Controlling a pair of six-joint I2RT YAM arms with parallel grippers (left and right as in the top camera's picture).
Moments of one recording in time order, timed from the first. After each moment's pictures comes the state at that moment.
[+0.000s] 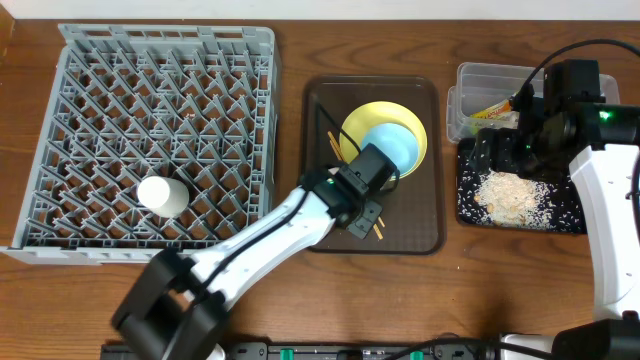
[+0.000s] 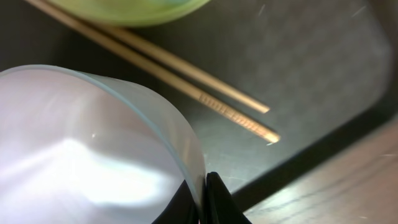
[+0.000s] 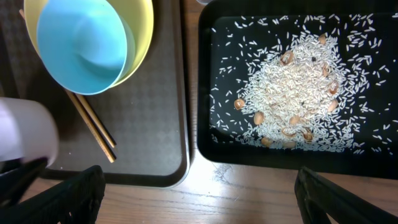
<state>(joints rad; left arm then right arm) -0.80 1.69 1.18 -0.72 0.00 -0.19 -0.05 1.53 1.45 -1.24 -0.16 0.10</state>
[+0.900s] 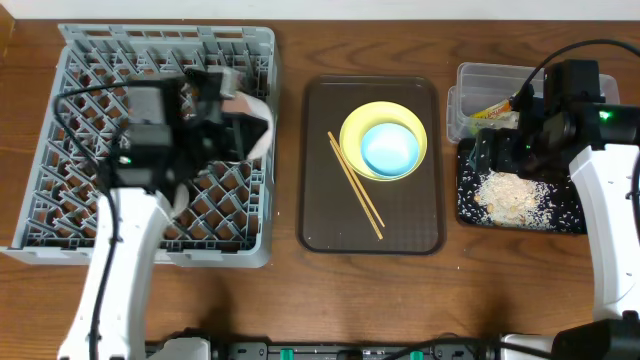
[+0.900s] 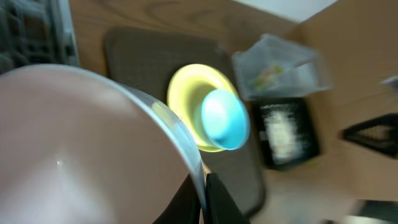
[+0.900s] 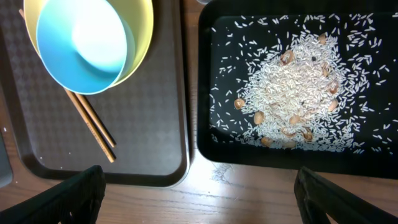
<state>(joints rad) 0.03 1.36 1.19 -0.66 0.74 -0.17 -0.05 1.53 1.45 -1.25 -0.16 0.10</state>
